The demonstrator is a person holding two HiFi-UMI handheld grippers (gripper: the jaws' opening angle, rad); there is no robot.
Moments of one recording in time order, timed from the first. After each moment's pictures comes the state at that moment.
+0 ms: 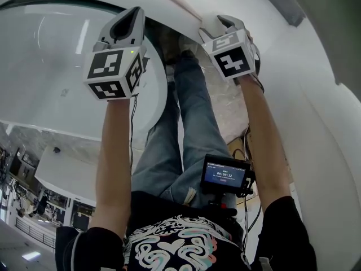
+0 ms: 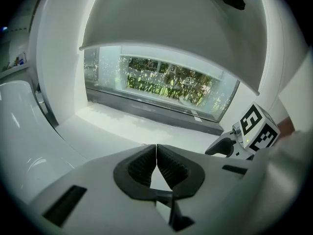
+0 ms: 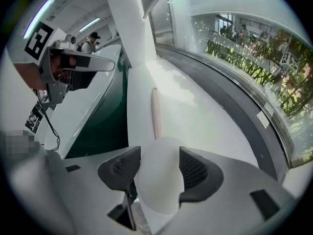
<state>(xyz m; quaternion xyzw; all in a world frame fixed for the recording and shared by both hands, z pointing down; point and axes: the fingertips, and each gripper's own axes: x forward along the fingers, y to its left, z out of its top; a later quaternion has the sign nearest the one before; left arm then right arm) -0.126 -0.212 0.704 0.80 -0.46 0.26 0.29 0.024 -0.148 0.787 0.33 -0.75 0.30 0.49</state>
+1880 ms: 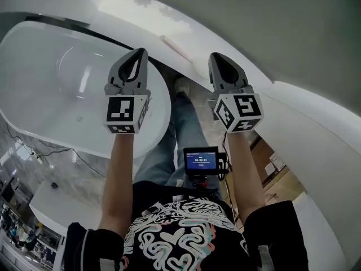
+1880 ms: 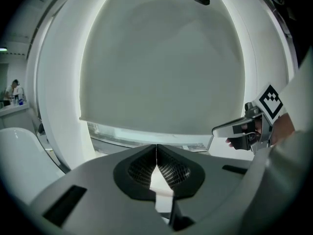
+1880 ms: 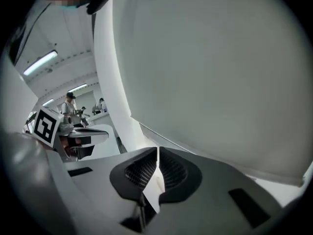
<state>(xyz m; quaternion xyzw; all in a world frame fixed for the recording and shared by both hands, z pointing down) -0.090 -0.191 0.482 0.85 -0.47 0.20 0.12 0.076 -0.166 0.498 0.53 -0.80 0.23 0.14</state>
